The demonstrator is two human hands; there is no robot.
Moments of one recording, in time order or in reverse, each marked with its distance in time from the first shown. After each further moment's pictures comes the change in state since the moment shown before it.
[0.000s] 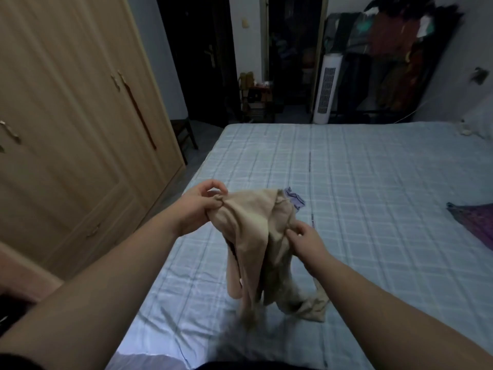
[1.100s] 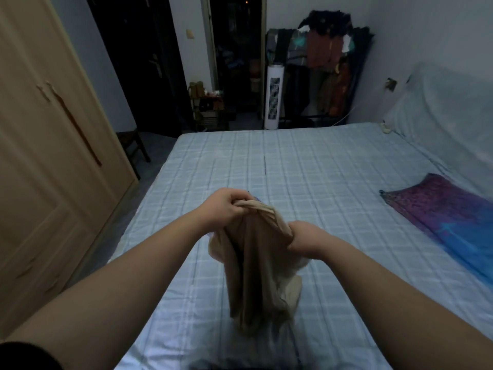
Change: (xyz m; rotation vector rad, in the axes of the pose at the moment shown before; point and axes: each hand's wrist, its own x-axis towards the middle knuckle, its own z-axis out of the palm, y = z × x) left_hand 0.032 0.012 0.129 0.860 -0.156 0.293; right_hand -0.043 -0.055 -0.094 -0.928 -0.234 -0.048
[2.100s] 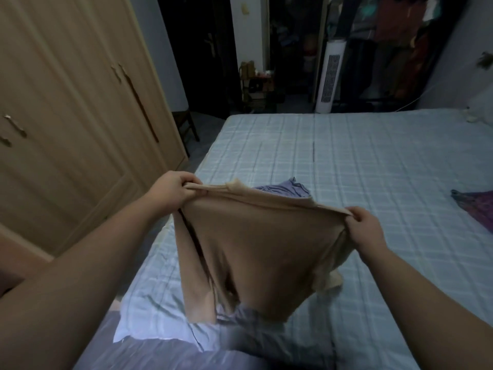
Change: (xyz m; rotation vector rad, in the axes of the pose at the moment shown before) left_hand -0.111 -0.077 -0.135 0.310 0.283 -0.365; right_hand 0.038 0.034 0.051 0.673 0.606 0.197
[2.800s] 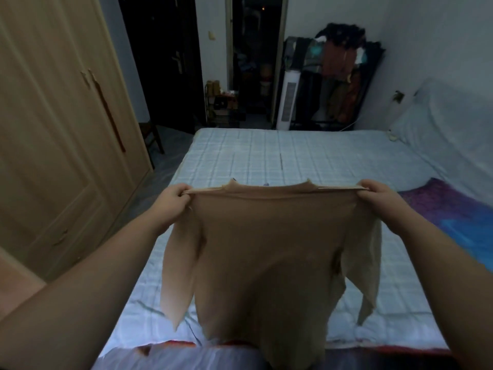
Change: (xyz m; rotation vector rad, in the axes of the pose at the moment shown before) left_hand -0.069 -0.069 -0.010 -0.355 0.070 -0.026; right_hand -0.112 -0.117 -0.082 -0.146 -0.060 -0.117
